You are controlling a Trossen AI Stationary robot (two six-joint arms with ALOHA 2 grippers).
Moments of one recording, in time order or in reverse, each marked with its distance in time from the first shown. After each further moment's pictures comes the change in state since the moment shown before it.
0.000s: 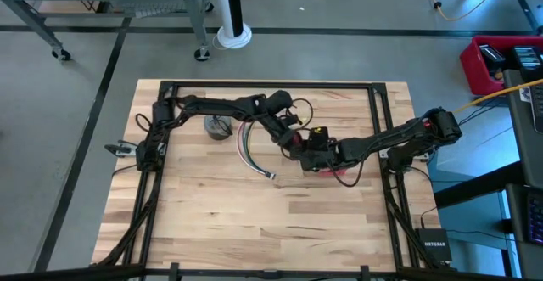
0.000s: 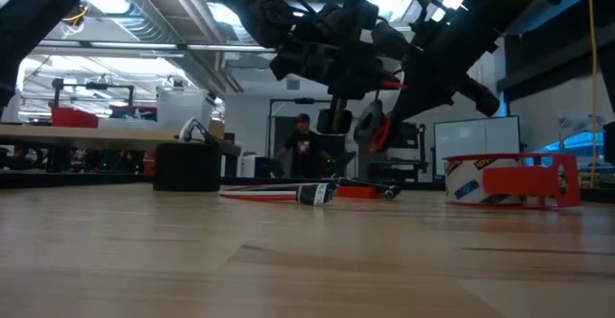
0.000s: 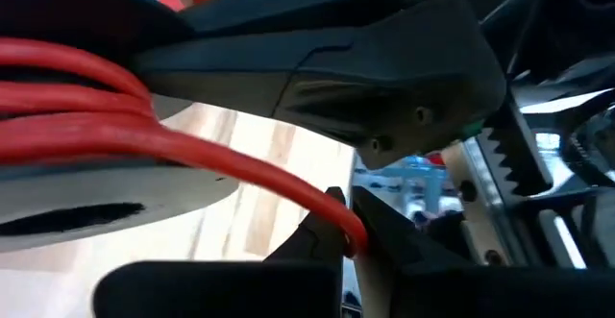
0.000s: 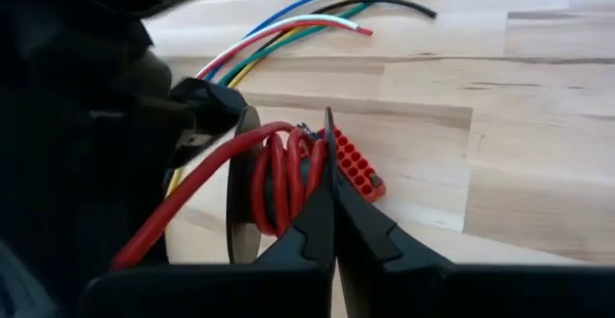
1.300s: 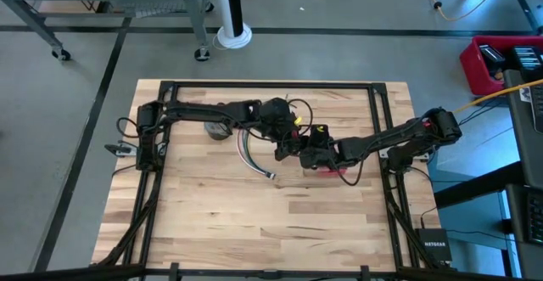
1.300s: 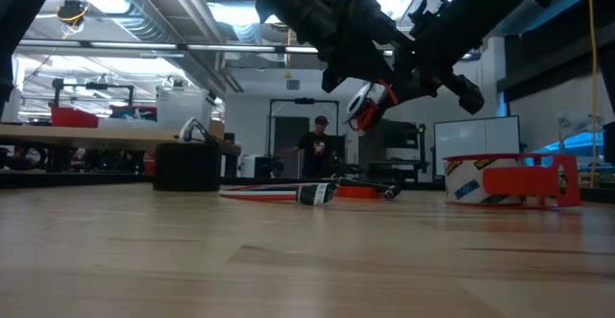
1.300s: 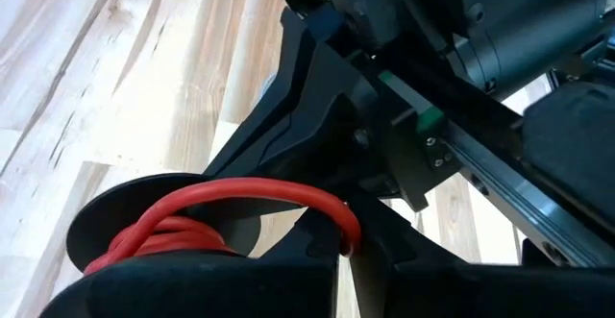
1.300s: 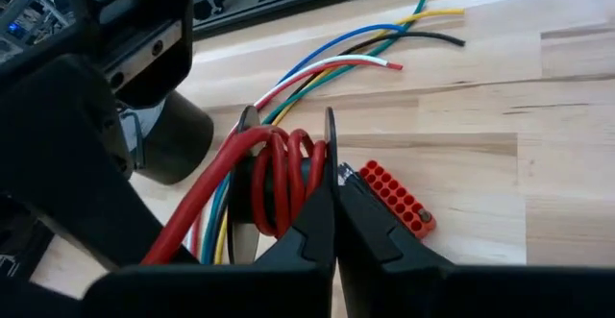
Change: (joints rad) left arm -0.115 -0.153 0.000 -0.145 -0.639 0.626; right arm 0.001 -0.001 -0.003 0.141 0.070 0.016
